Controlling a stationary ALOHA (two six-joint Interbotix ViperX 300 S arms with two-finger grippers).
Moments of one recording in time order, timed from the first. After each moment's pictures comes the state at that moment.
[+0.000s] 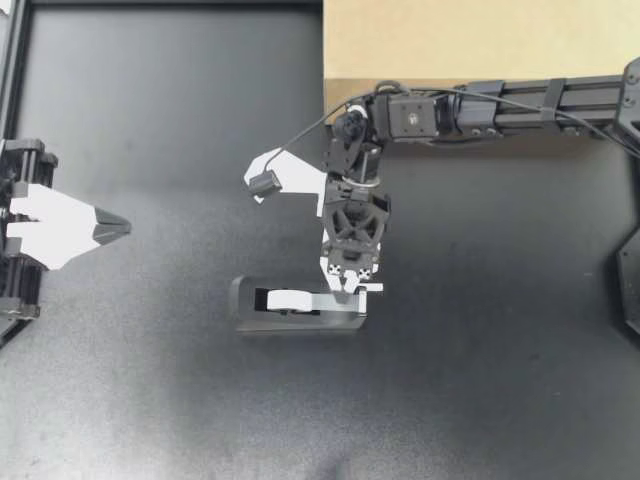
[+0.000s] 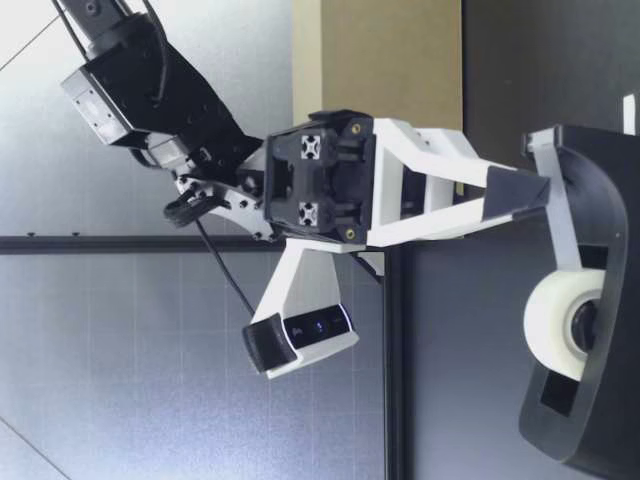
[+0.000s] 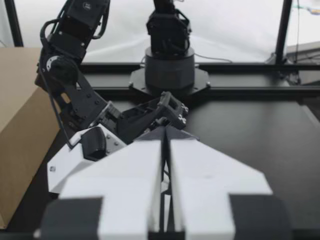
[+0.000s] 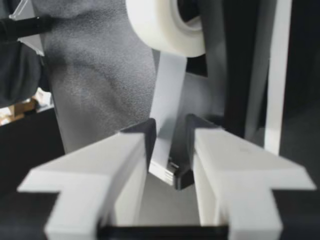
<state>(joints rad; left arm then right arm) 0.02 -0.91 1.30 0.00 -0.41 0.02 -0.34 0.49 0.12 0.85 1.28 -0.60</state>
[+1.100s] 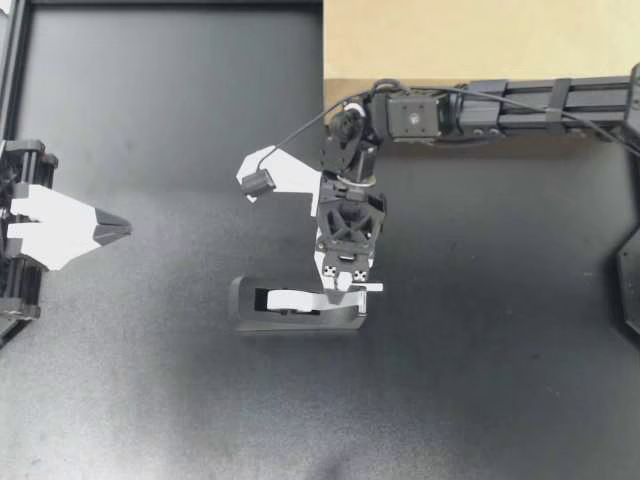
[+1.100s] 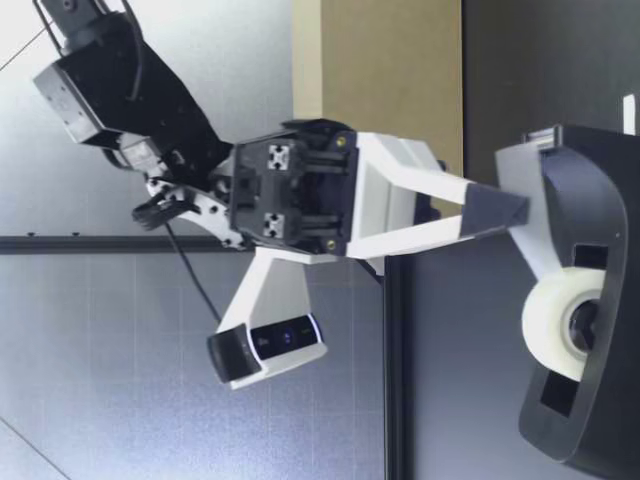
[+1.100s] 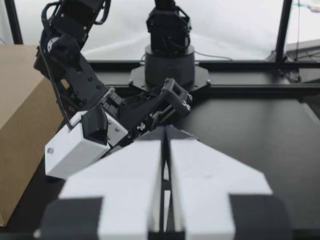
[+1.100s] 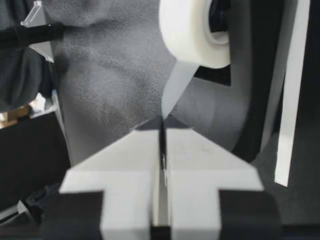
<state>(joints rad) 0.02 -0.91 1.31 0.00 -0.41 0.01 -0.33 0.46 0.10 0.84 1.27 -0.58</state>
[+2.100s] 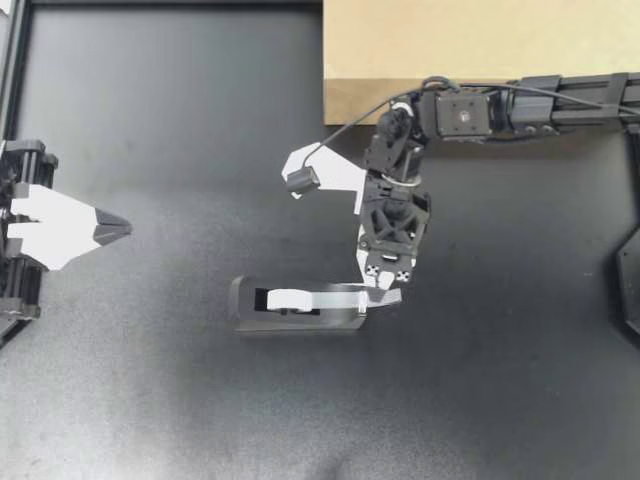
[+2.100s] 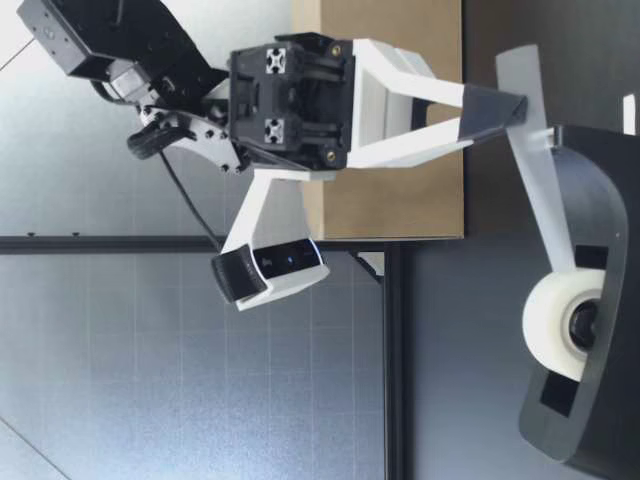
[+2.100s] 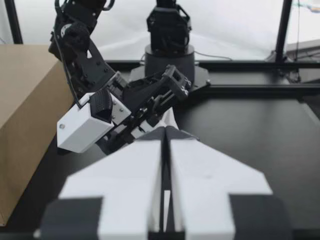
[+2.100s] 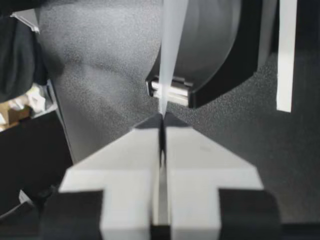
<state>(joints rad) 0.02 -0.91 1.31 0.00 -0.41 0.01 -0.36 0.34 0.30 0.82 1.23 -0.58</state>
